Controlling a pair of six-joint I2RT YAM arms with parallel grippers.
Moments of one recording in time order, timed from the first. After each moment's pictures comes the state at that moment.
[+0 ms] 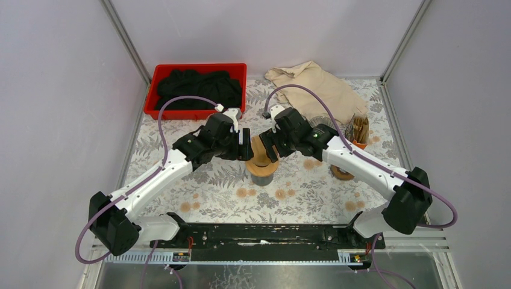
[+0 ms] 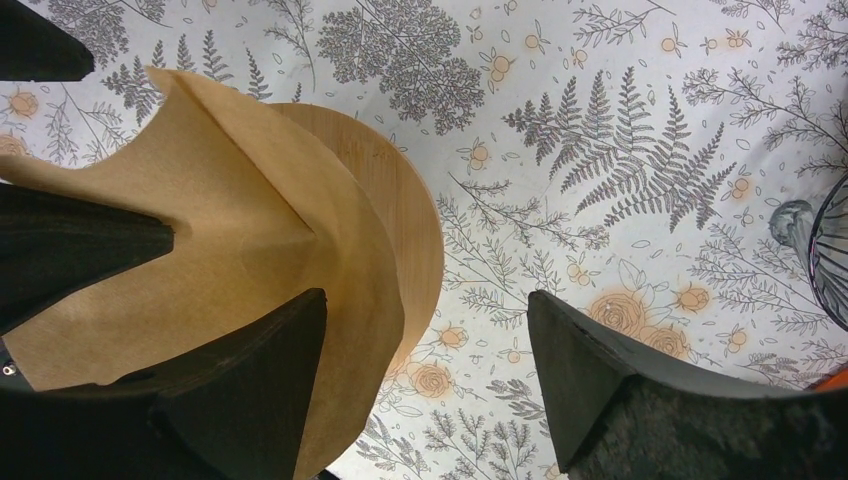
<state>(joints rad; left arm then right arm) -0.65 1.24 1.07 -0.61 0.05 -0.49 0.80 1.46 1.26 -0.65 0.07 0.16</state>
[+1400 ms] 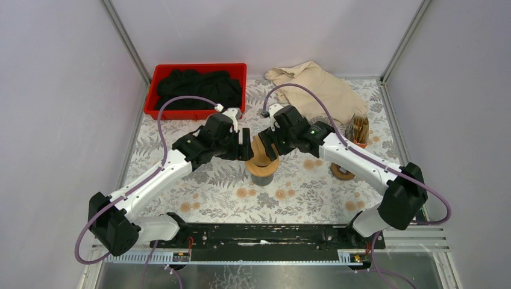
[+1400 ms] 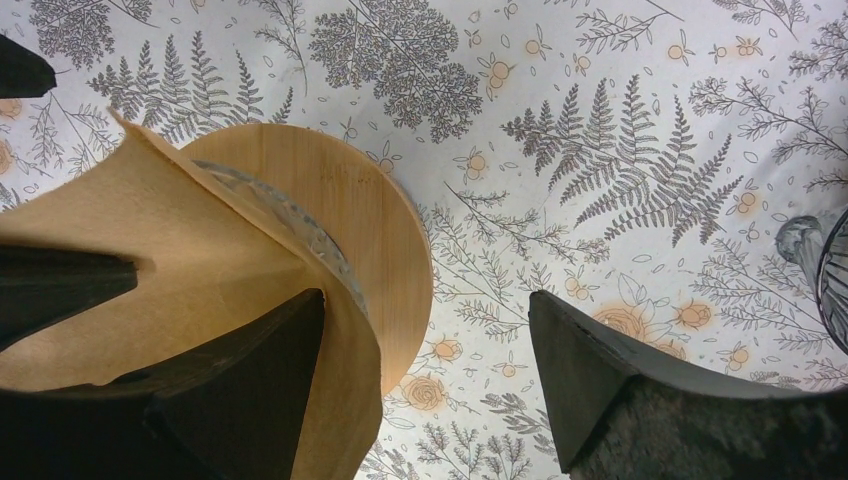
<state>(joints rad) -0.65 1.24 1.07 -0.61 0.05 -0.50 0.77 1.50 1.27 -0.63 0.03 0.14</state>
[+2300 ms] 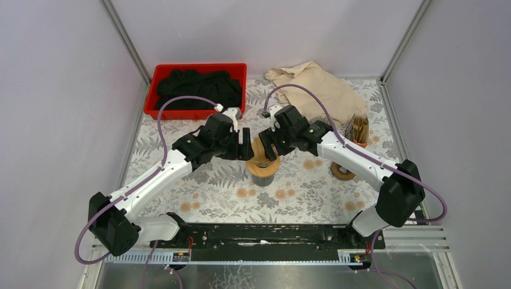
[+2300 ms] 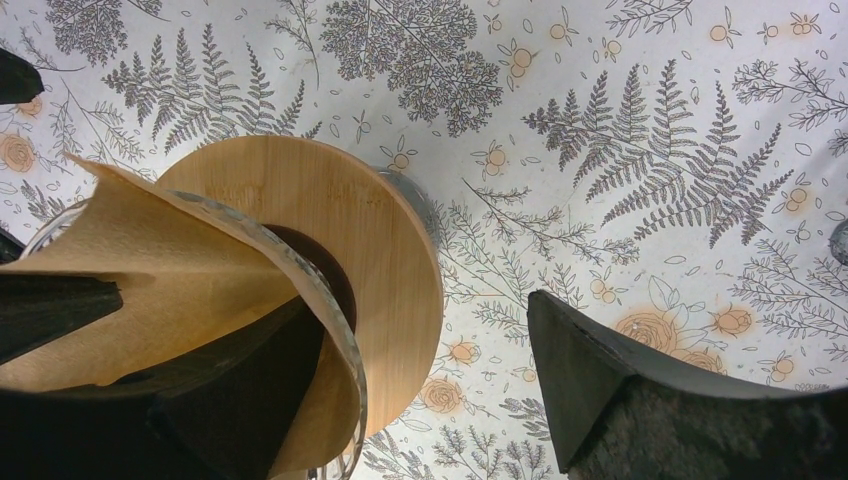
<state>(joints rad) -0.65 1.24 1.07 -0.61 0.04 -0.50 0.75 1.54 1.26 -0.62 -0.03 0.16</state>
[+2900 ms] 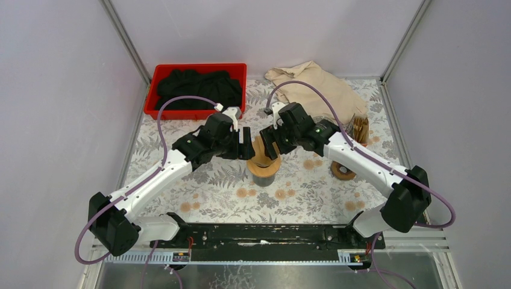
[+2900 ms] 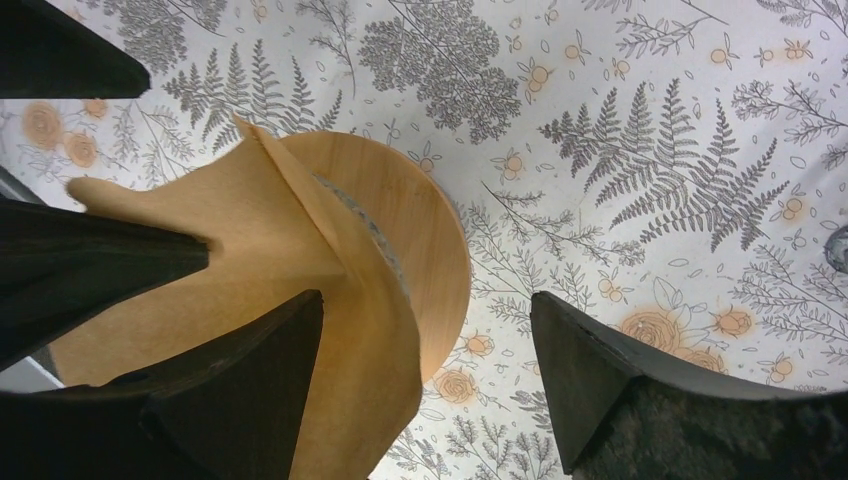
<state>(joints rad) -0.65 1.24 1.07 -0.59 0.07 -0.52 0.75 1.48 1.28 -0.65 -0.07 0.16</state>
